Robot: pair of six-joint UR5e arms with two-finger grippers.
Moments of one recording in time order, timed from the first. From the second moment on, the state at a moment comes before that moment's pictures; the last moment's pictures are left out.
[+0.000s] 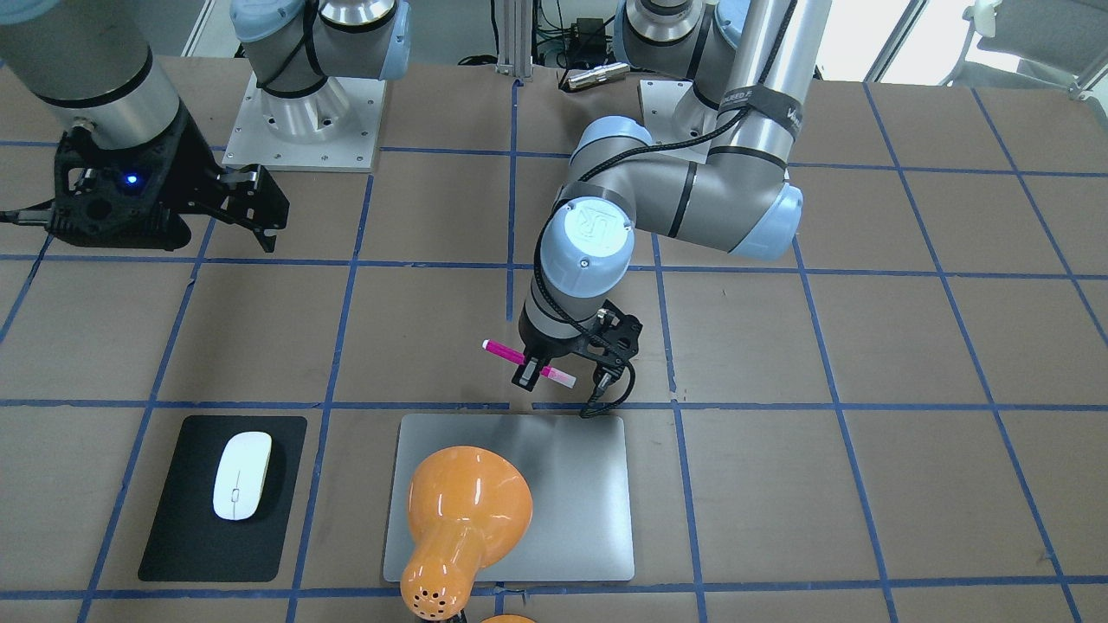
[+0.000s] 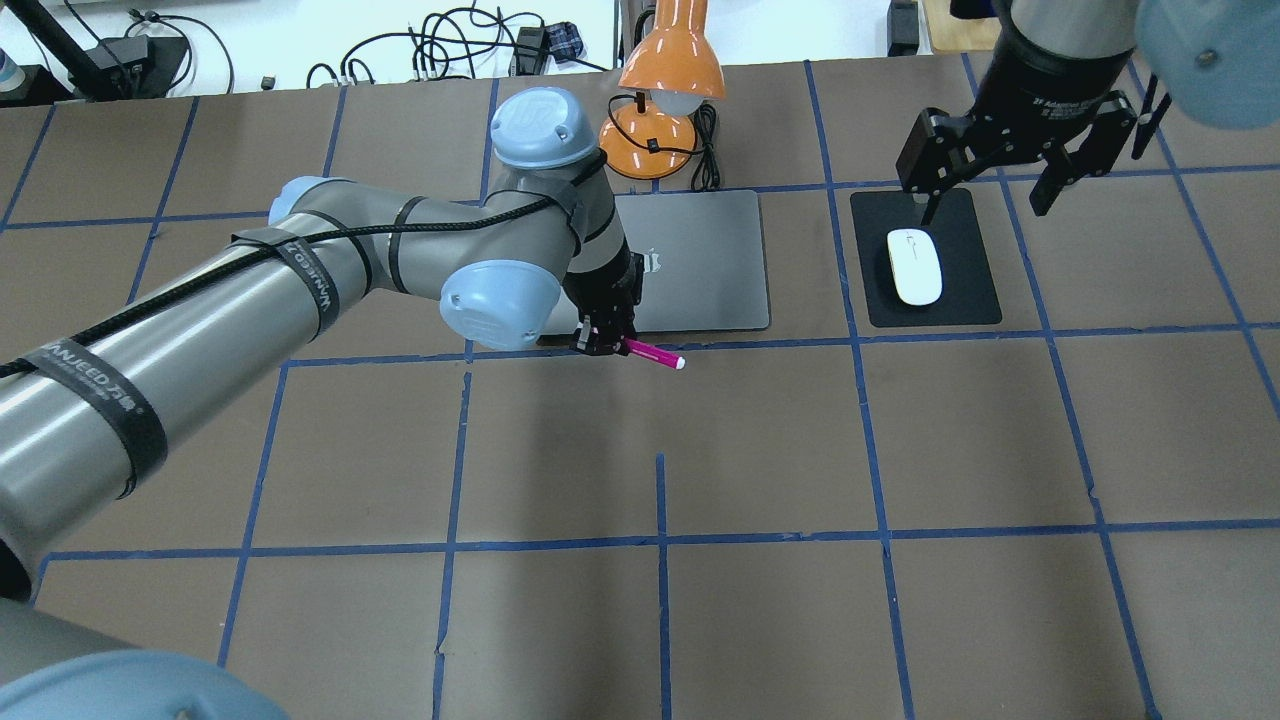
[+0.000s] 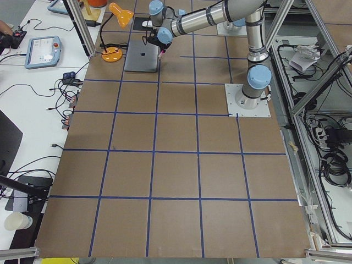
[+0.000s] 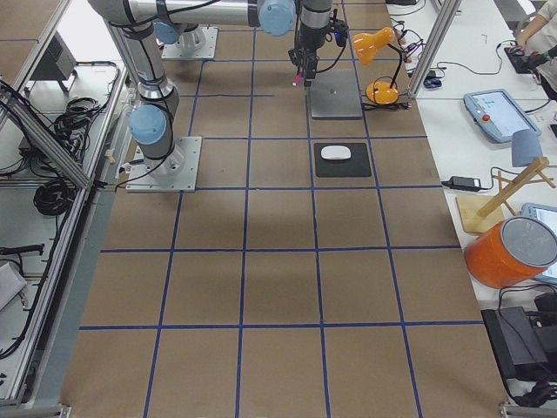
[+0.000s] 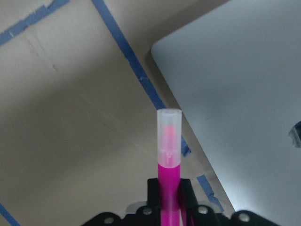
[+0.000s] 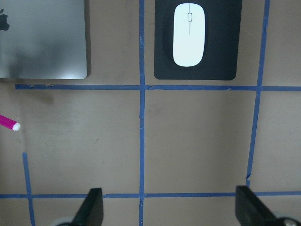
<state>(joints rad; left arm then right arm) -1.89 -2.02 -1.68 -1.07 1.43 -1.47 1.54 -1.52 1.54 -1.56 -1.61 -0.05</state>
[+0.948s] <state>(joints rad) -1.93 -2.09 -1.69 -1.07 1.35 -1.62 1.60 -1.49 1.49 -1.62 -1.59 -0.06</state>
